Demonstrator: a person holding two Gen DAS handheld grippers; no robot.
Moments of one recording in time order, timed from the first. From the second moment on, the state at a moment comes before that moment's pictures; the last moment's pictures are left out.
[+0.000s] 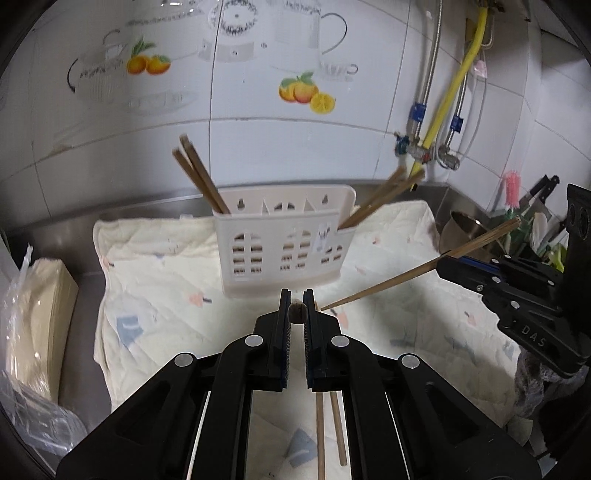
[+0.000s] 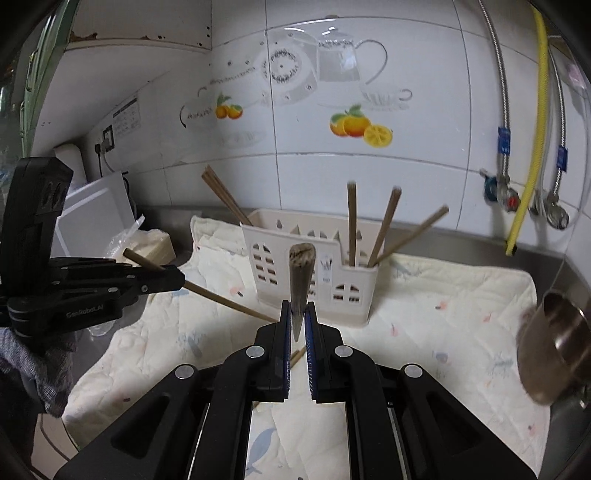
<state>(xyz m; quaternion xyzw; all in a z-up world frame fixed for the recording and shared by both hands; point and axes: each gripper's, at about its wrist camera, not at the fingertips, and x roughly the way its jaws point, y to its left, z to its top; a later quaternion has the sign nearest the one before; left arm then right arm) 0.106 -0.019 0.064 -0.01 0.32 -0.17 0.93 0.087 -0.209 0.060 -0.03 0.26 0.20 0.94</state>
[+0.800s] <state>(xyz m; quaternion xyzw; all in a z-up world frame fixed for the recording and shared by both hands) 0.131 -0.003 0.174 0.02 0.25 -0.15 0.96 0.117 -0.223 0.167 -0.06 0.19 0.21 0.96</state>
